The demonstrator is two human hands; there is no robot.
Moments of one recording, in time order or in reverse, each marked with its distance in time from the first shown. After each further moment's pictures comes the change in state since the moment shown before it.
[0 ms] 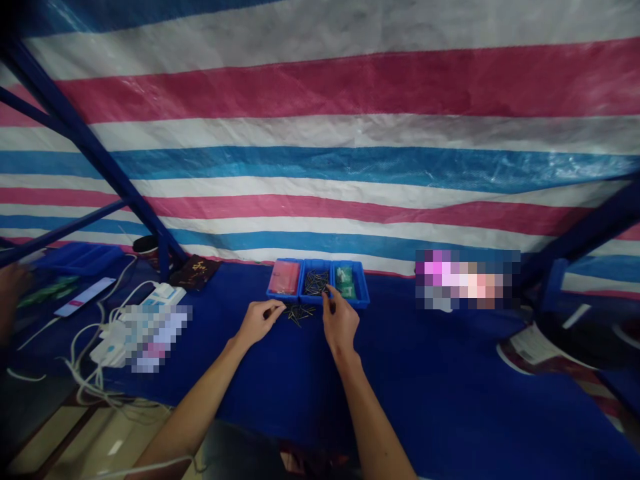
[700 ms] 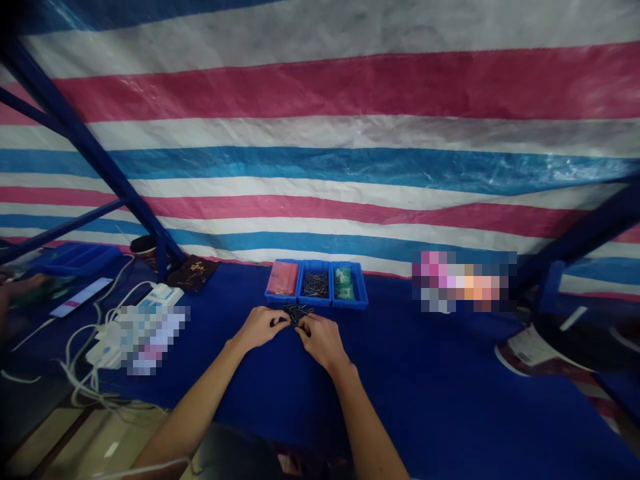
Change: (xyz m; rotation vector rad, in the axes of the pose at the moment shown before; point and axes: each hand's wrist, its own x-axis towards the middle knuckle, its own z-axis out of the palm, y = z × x) left_hand 0.000 0.004 0.002 0.237 -0.274 0.008; right_hand -0.025 -0.004 0.003 -0.101 -0.633 -0.247
